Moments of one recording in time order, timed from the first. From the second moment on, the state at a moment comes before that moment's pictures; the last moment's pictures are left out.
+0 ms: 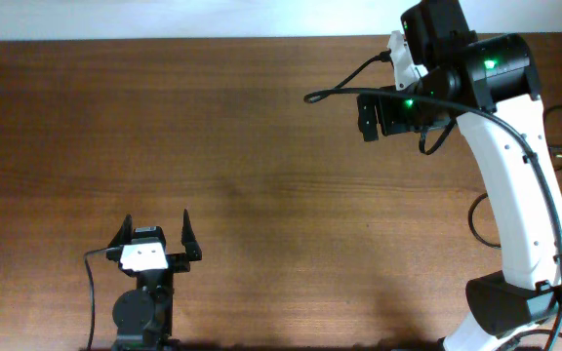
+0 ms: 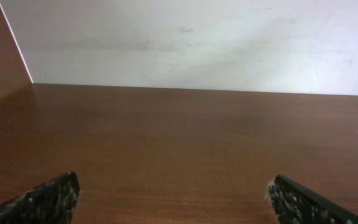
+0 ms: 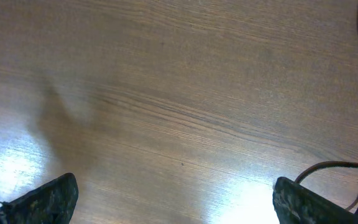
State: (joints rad) left arm -0.03 0.01 0.01 -0.07 -0.13 0.00; right arm 0.30 1.83 2.19 -1.56 -0.05 0.11
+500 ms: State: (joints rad) left arm -0.03 0.01 0.01 -0.07 -0.13 0.00; right arm 0.30 1.81 2.19 -1.54 -0.02 0.10
